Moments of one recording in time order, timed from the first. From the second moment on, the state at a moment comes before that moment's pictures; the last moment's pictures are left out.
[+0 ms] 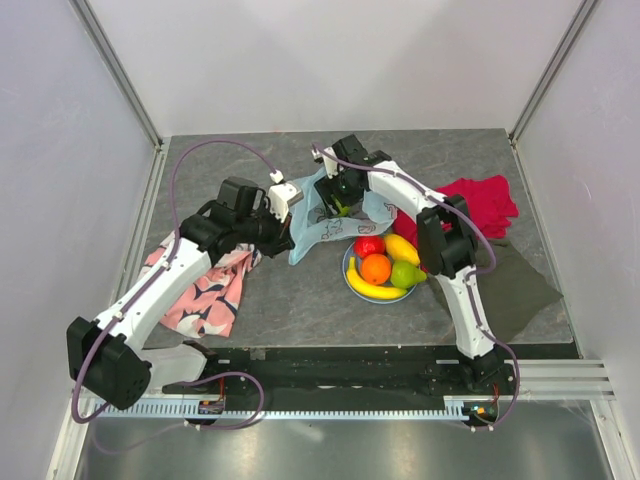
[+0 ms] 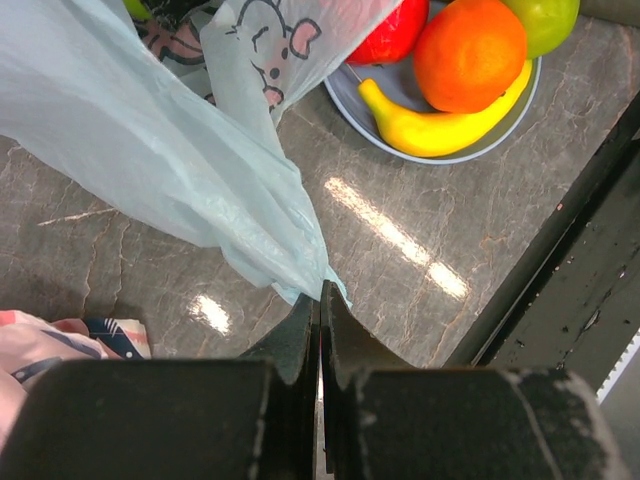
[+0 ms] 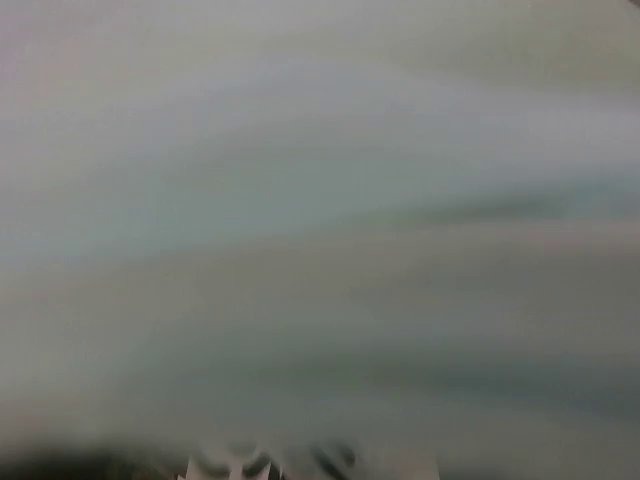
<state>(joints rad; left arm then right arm) -0.47 1.22 1.07 -0.62 0.42 0.16 0.52 2.35 2.05 -0.74 -0.14 -0.13</state>
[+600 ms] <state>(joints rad) -0.45 1.34 1.21 -0.47 0.35 0.14 0.50 1.70 1.65 -0.91 -0.59 -0.49</state>
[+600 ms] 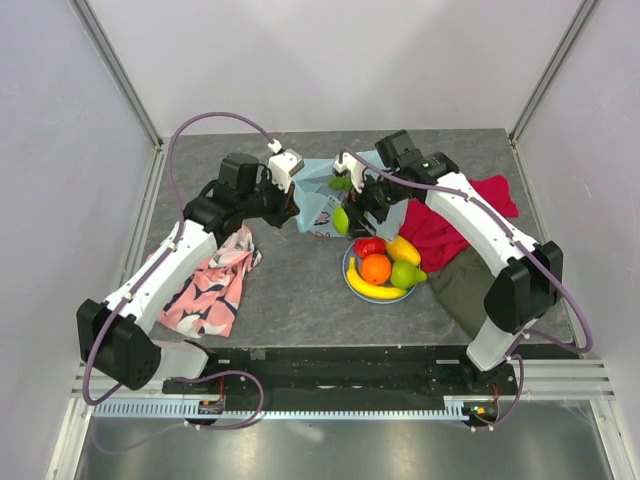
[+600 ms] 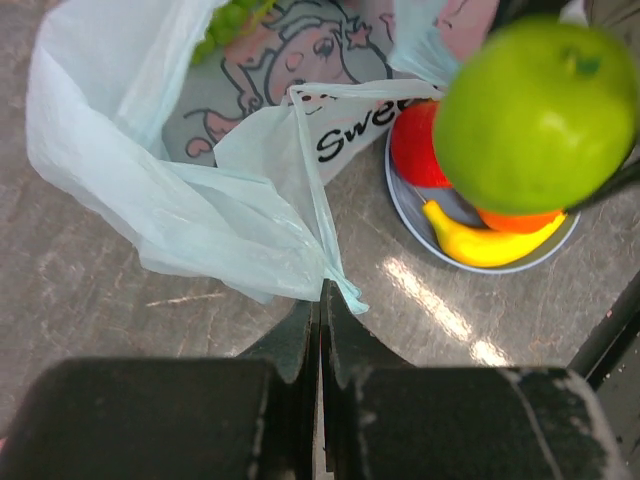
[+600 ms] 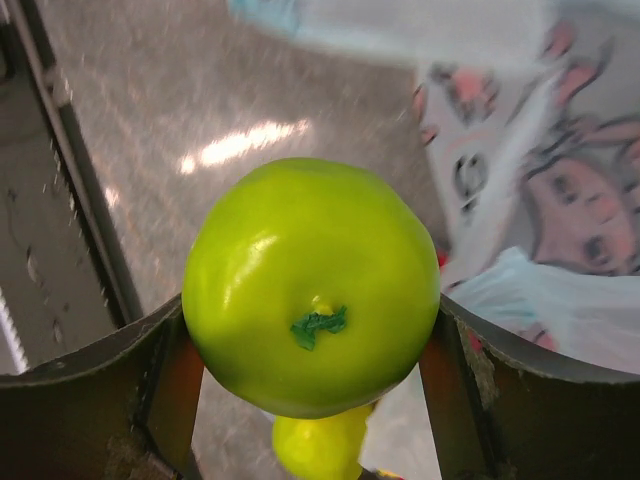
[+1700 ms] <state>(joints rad) -0.38 1.31 1.25 -0.44 0.35 0.09 0.34 1.70 1.41 -1.04 -0.39 -0.71</state>
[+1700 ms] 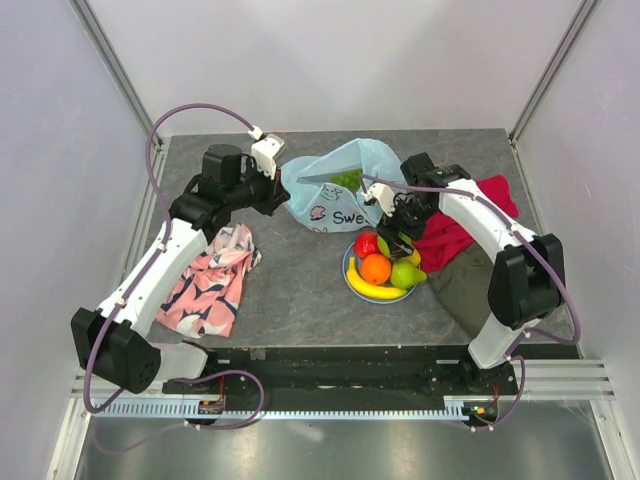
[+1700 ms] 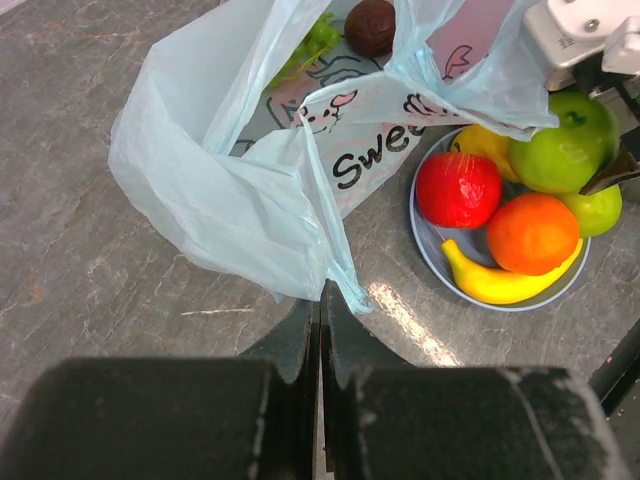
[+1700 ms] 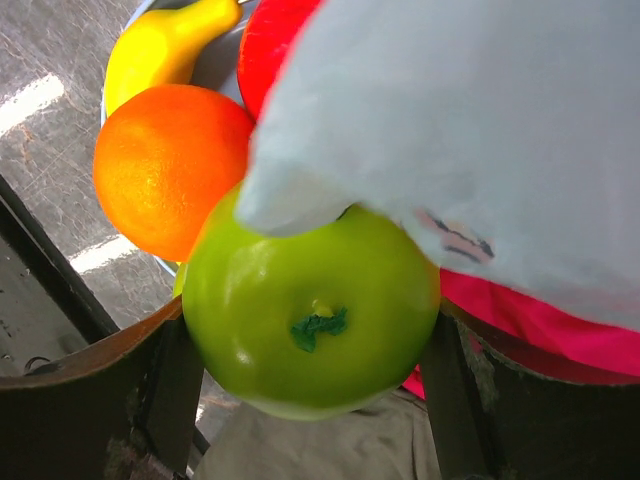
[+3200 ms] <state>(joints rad) -0.38 1.41 1.32 -0.45 0.48 0.06 0.34 1.56 1.94 -1.16 -0.51 -0.61</state>
